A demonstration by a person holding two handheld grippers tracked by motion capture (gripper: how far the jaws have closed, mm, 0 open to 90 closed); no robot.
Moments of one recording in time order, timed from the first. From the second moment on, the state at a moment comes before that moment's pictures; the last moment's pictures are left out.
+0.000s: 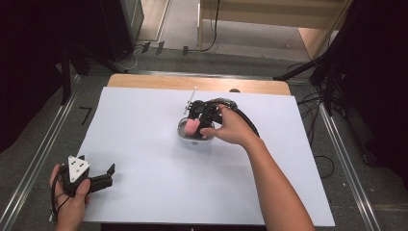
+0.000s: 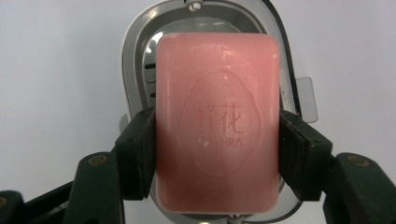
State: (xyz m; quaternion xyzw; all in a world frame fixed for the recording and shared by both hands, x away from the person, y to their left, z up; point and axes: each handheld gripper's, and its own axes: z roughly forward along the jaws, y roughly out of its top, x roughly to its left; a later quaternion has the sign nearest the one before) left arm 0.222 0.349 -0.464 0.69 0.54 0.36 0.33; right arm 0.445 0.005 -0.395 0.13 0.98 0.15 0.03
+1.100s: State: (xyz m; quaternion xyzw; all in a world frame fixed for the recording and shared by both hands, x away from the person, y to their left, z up) left arm 0.223 0.349 -0.465 0.69 0.54 0.36 0.33; right arm 0.438 -0.028 -0.378 0.18 0.96 0.19 0.05
